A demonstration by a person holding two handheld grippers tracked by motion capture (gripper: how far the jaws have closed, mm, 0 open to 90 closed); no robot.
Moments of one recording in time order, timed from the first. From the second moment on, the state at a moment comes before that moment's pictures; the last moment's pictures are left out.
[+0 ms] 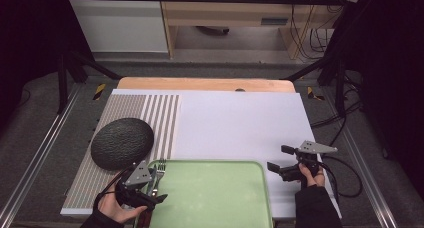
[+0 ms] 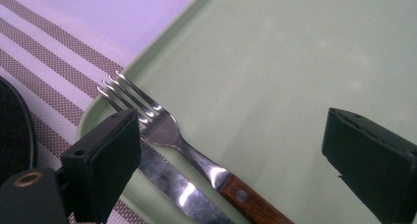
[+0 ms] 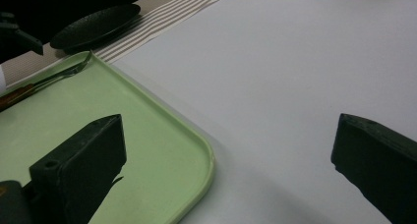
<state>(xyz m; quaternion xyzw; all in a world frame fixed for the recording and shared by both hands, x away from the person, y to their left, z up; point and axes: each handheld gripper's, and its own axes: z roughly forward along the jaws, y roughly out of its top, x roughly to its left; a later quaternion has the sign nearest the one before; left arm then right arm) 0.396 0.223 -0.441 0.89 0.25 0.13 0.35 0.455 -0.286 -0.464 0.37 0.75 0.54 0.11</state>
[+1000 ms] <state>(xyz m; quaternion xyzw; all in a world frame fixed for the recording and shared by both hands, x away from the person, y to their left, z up) 0.398 0.266 -0.427 0.90 0.20 0.22 0.32 0.455 -0.286 -0.464 0.37 0.75 0.54 0.11</state>
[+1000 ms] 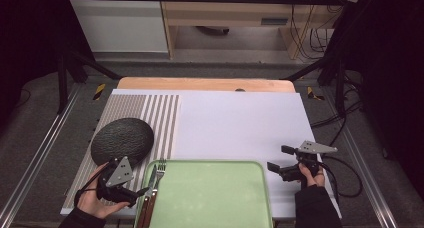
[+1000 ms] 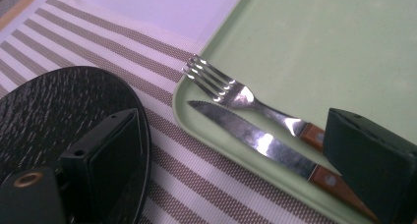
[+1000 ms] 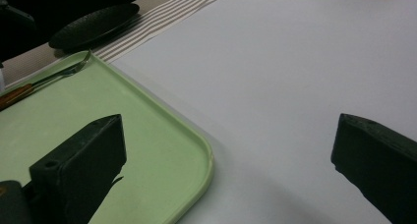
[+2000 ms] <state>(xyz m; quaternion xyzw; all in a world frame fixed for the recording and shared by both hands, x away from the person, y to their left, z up) 0.400 0.304 -0.437 0.90 0.18 0.32 0.21 0.455 -0.286 -0.465 0.37 0.75 0.54 0.10</state>
